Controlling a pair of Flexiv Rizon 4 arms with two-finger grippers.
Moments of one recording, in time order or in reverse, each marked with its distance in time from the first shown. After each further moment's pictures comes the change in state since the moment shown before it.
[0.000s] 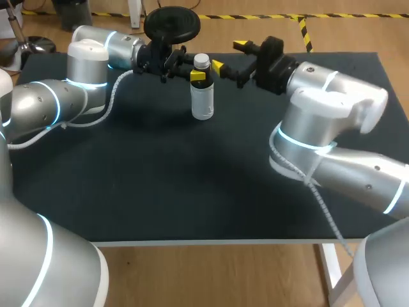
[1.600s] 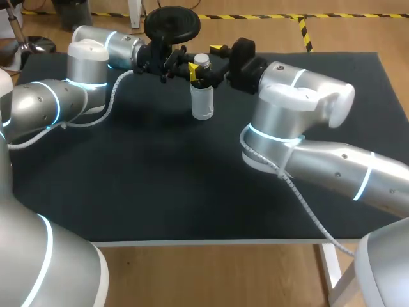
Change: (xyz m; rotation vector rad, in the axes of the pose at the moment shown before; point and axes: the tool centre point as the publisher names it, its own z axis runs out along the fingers) left arm 0.000 0.000 0.000 0.000 0.000 0.000; right arm 0.015 -0.023 0.059 0.050 0.012 0.062
